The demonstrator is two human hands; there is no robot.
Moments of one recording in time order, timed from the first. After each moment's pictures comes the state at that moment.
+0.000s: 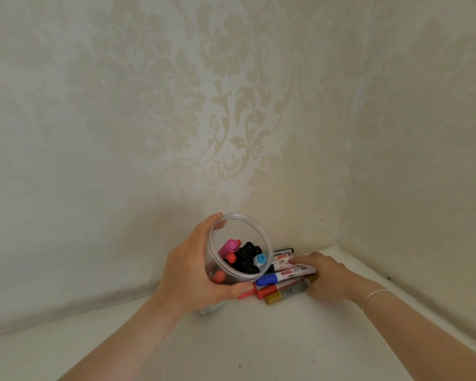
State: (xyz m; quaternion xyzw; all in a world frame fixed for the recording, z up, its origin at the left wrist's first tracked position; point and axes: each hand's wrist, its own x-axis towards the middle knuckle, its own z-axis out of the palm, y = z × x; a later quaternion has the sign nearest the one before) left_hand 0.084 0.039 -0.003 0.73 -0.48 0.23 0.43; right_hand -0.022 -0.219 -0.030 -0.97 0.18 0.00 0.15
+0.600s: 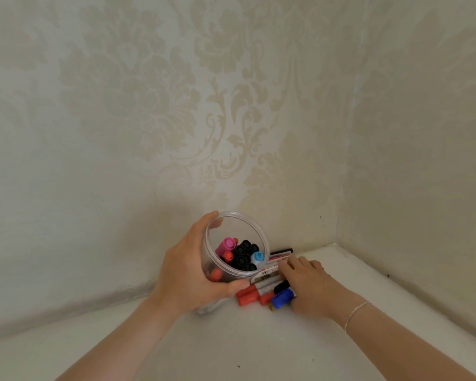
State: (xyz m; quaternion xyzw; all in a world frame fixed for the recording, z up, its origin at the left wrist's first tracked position) left_hand 0.087 0.039 -0.003 0.73 -0.47 0.22 0.43; right_hand -0.016 -0.185 -0.045 -1.00 0.07 -0.06 -0.03
